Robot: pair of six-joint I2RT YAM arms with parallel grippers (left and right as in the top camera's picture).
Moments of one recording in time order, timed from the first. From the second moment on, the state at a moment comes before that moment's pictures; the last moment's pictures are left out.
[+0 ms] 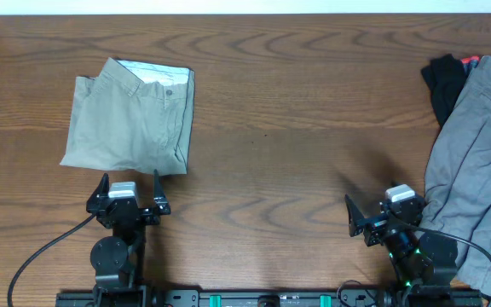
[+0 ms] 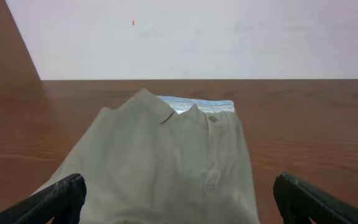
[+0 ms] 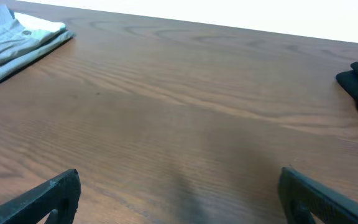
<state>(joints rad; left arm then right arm) 0.03 0.01 0.02 -0.12 -0.04 0.02 0.02 0.01 0.13 -0.45 -0.27 -0.07</state>
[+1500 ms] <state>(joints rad) 0.03 0.01 0.02 -0.12 -0.04 0.02 0.02 0.01 0.13 -0.43 -0.28 -0.07</state>
